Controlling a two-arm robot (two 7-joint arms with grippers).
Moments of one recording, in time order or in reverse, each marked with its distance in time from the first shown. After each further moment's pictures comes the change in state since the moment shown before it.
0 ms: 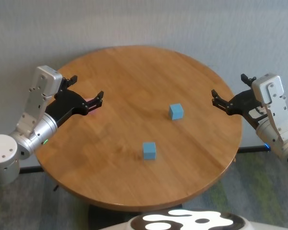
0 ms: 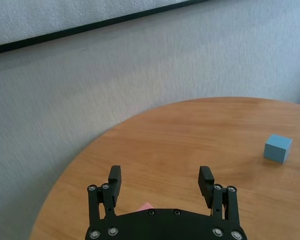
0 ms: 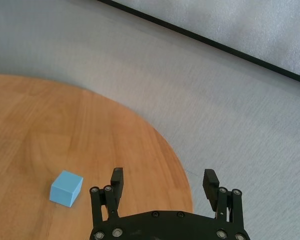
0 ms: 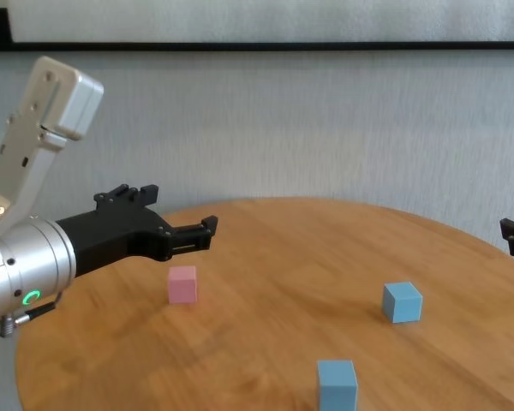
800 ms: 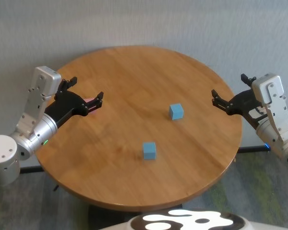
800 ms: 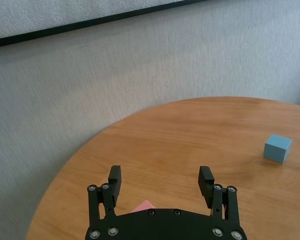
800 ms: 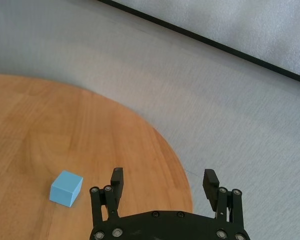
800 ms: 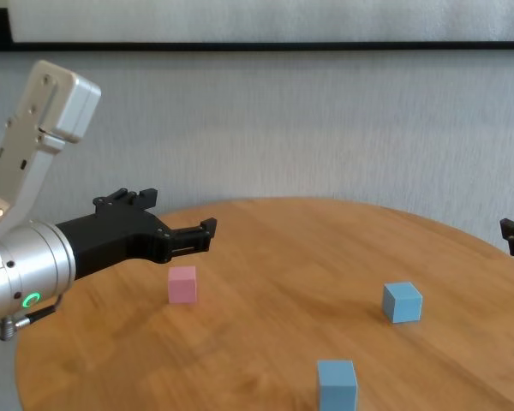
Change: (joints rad) left arm 0.002 -0.007 -0.008 0.006 -0.004 0.009 -0.002; right arm 0.000 0.000 0.000 0.000 0.000 0.000 0.000
